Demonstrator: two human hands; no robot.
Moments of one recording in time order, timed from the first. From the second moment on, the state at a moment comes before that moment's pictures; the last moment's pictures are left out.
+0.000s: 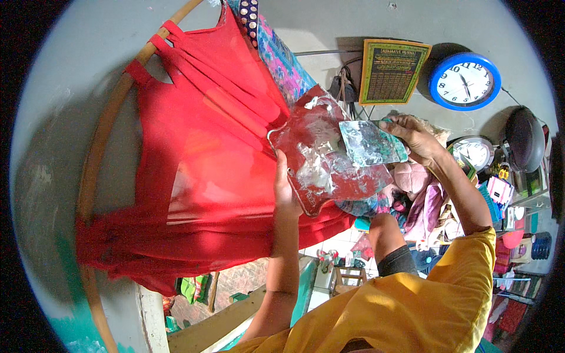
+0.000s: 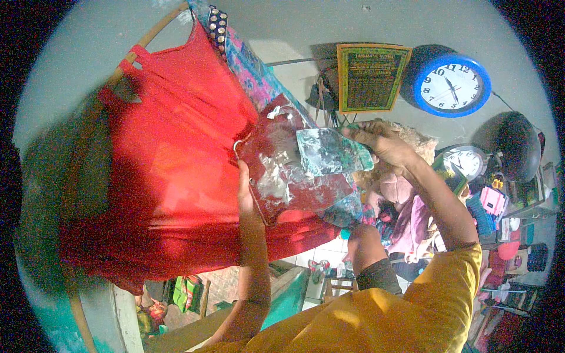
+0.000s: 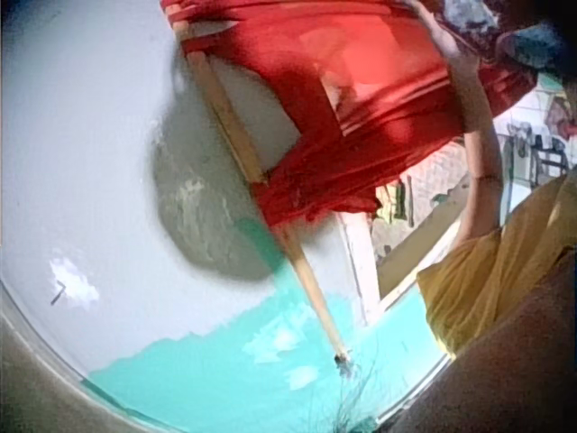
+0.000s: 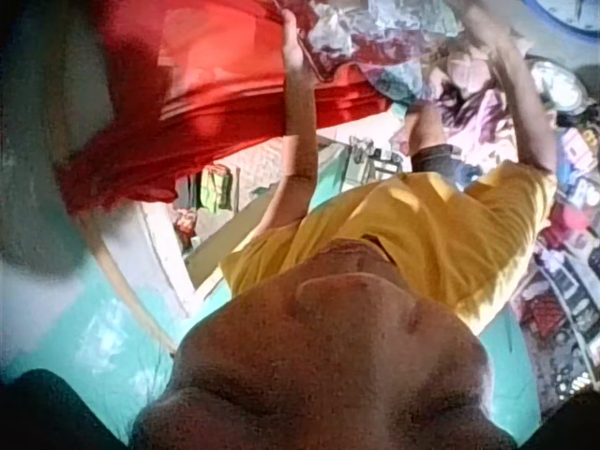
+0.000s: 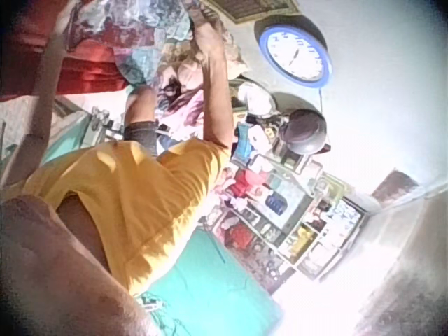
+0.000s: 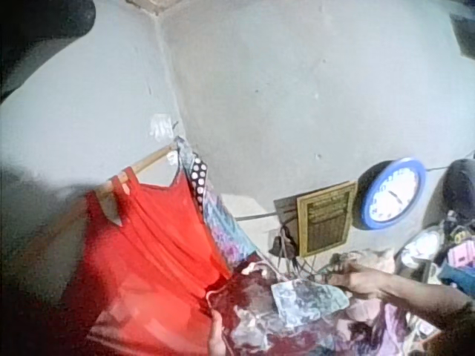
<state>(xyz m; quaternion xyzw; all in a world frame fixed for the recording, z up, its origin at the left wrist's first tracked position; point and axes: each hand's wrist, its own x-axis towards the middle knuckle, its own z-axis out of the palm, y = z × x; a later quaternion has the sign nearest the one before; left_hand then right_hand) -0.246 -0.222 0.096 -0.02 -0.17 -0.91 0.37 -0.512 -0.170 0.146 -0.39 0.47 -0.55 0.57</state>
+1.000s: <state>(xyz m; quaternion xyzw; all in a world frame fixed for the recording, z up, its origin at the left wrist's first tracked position) -0.226 -0.162 0.051 0.31 -0.24 -0.84 0.37 -0.510 -0.204 0.204 -0.59 0.36 -0.65 0.31</state>
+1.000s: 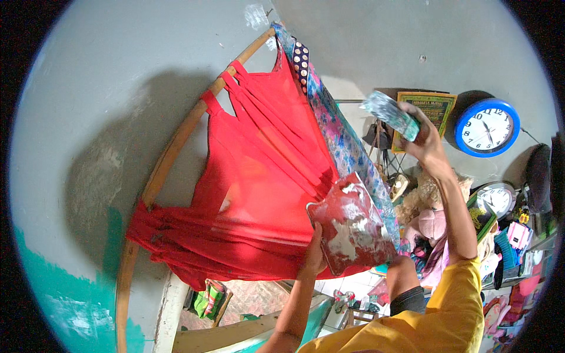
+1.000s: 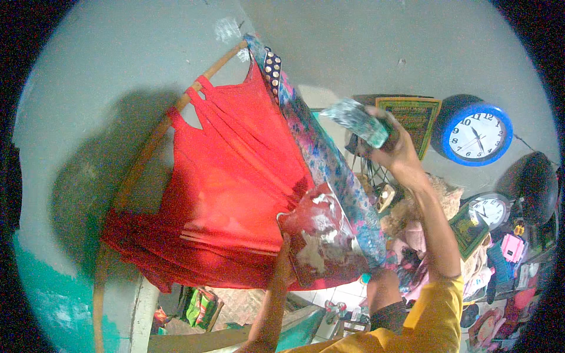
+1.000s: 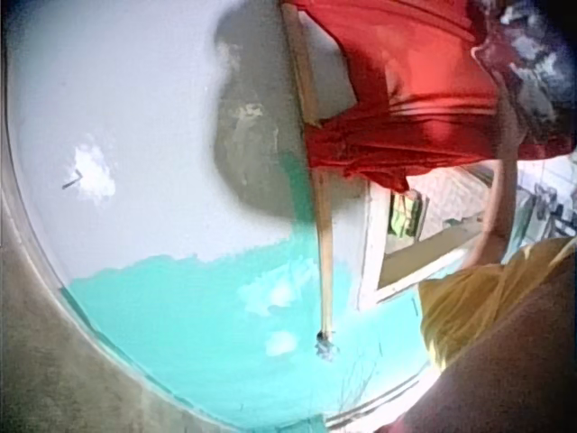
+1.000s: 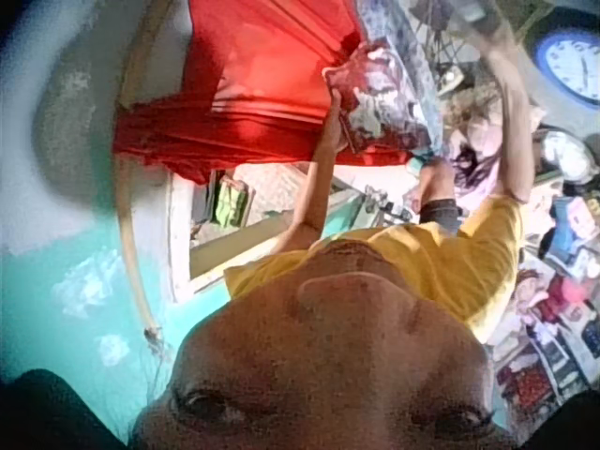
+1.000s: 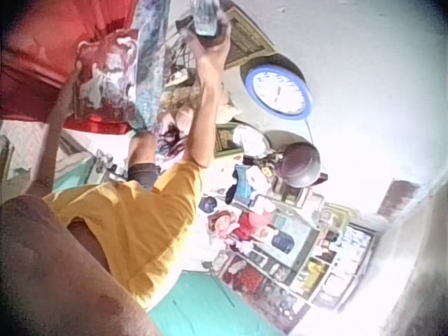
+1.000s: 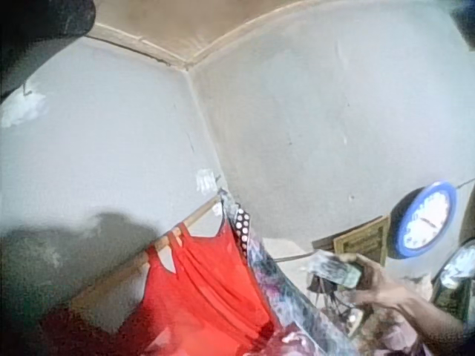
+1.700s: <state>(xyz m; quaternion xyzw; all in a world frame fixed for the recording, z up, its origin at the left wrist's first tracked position) -0.208 -0.094 -0.007 0.31 -0.20 -0.85 0.38 -0.421 -0.423 0.334 -0.64 0.39 -0.64 0.16</state>
